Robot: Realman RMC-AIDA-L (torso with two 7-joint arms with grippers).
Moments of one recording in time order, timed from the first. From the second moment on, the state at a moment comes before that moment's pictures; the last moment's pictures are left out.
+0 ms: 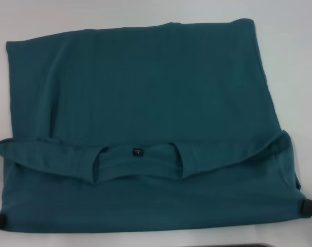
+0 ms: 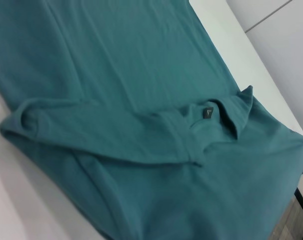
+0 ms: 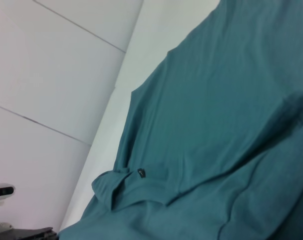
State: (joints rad) left arm -0.21 -1.92 -2.63 -0.80 -0.75 1.99 -1.79; right arm 0.03 2.04 -0.33 -0.59 -2.26 -1.90 1.72
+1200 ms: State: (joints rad) left arm -0.70 -1.88 -2.63 -0.68 -0.74 1.51 -2.01; right arm 0.52 1.96 -0.31 -0.59 -2.25 -1.63 2.04
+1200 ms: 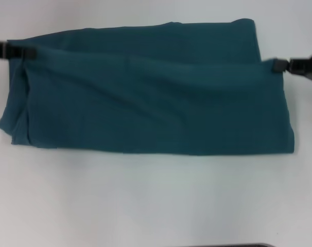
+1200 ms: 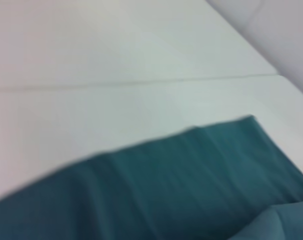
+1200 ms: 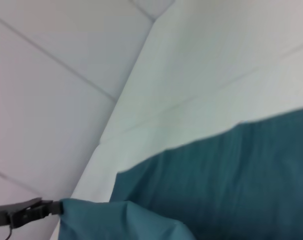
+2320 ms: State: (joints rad) left arm -0.80 -1.88 -2.61 -0.61 -0.75 1.23 -2.05; right arm 0.67 2.00 -0.32 -0.58 -2.21 -1.37 2.08
